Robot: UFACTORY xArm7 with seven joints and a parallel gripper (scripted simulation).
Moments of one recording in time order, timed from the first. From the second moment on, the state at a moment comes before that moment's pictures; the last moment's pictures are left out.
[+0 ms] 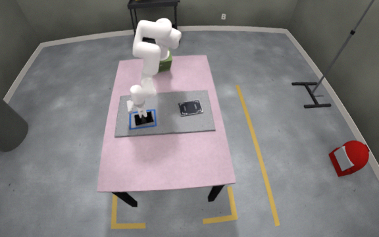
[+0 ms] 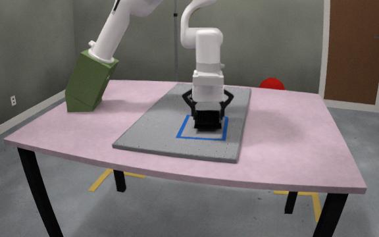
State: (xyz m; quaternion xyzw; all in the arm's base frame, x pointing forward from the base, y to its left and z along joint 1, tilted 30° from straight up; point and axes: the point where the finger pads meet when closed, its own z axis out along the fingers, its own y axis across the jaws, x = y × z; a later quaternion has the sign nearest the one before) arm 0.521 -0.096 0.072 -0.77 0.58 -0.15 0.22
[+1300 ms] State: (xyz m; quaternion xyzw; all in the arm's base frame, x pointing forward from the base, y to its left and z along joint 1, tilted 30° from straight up) arm 0.501 -0.101 0.107 -0.77 0.58 -0.15 0.22
